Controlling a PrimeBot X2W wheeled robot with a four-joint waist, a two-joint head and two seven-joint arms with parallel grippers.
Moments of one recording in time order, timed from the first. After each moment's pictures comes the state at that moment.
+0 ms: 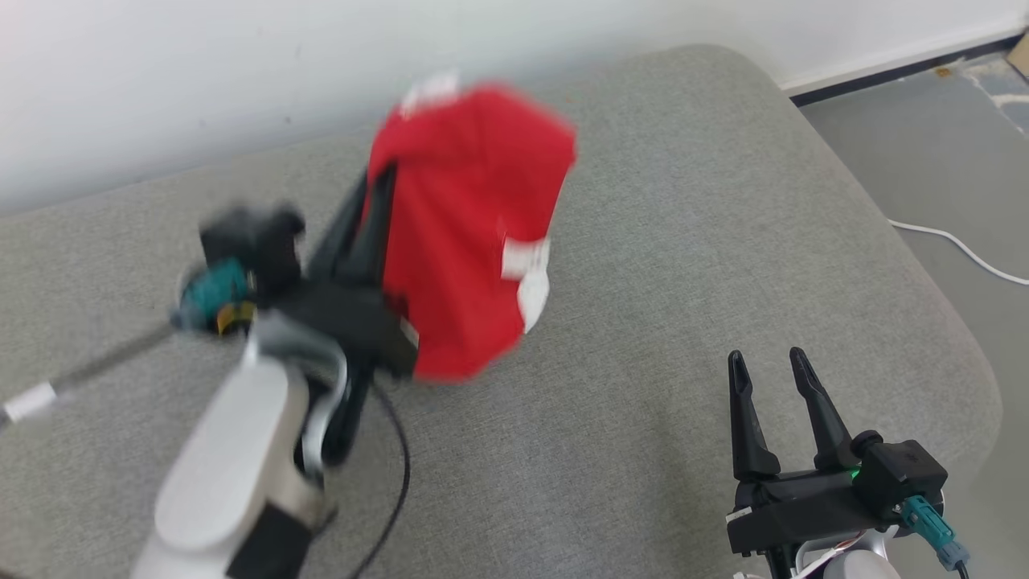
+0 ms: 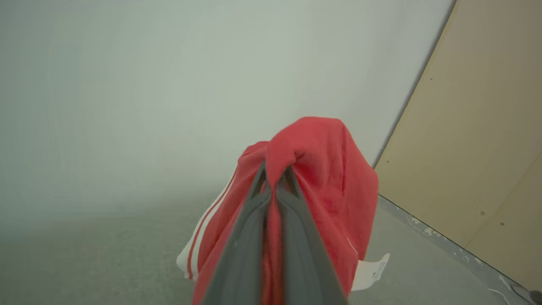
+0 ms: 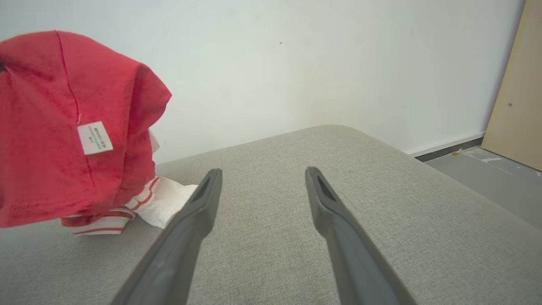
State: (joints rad) left arm -0.68 0.17 -0.39 0.33 -0.56 -0.04 -0.07; right arm -0.11 -0.05 -0.01 0.15 0.18 0.13 -0.26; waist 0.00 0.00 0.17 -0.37
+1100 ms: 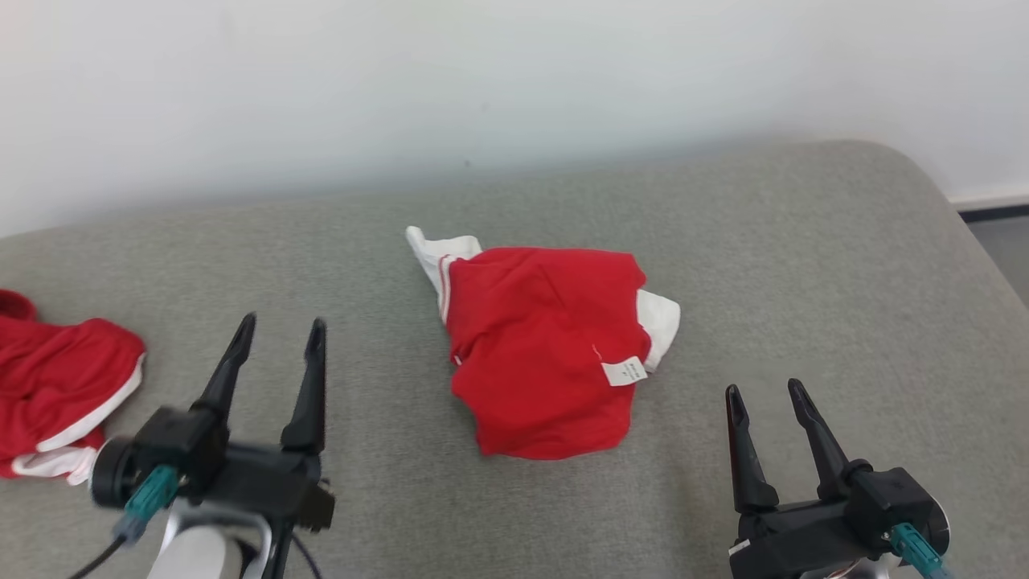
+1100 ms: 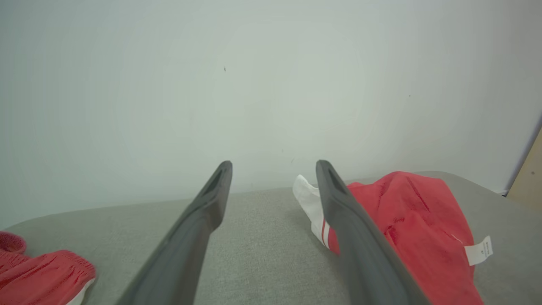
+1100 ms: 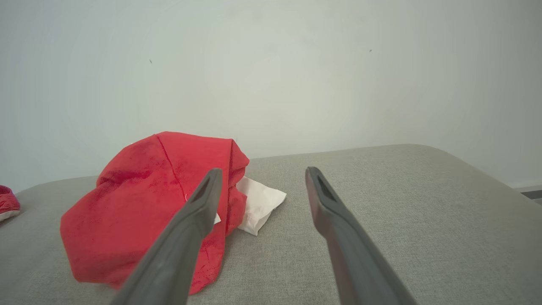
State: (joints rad) left arm -0.35 0.27 -0.30 0.25 -0.43 -0.01 -0.26; right arm -0.06 -0.05 -0.01 0.16 0.10 0.13 -0.26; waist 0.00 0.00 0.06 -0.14
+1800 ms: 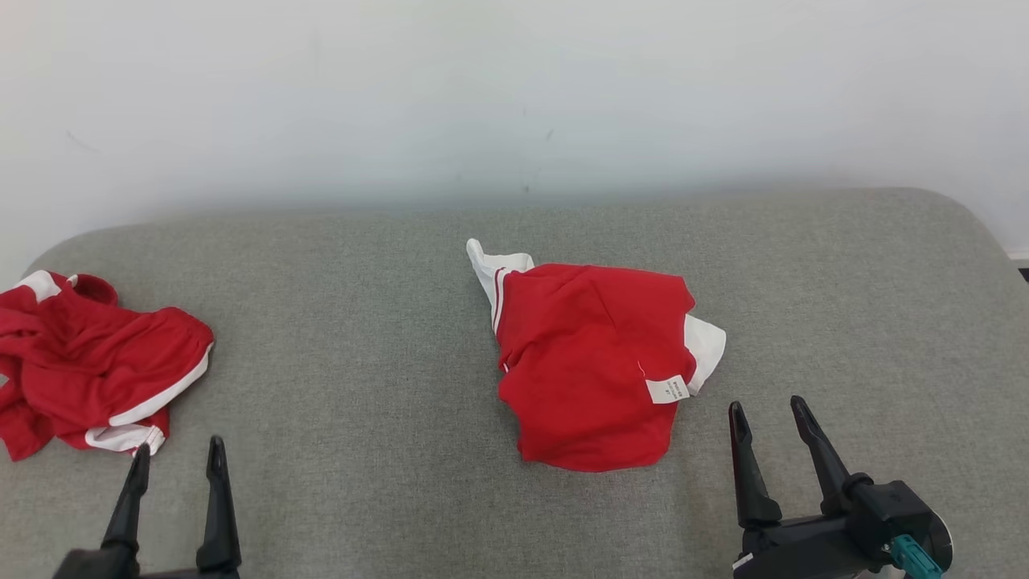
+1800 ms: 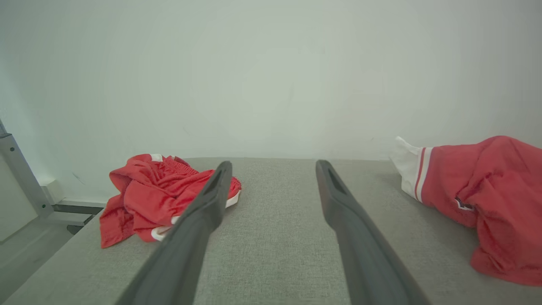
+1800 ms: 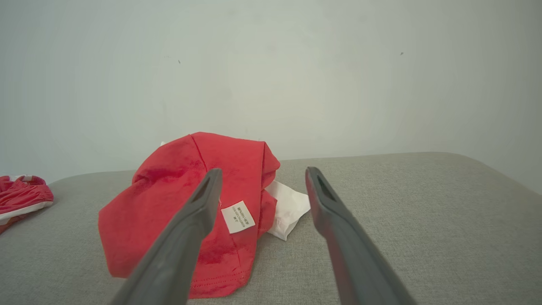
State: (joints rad) left arm 0.00 0.23 -0.03 0.09 -0.30 0.00 -0.26; right arm -0.04 -0.05 -0.02 0.17 0.09 0.13 -0.26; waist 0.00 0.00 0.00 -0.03
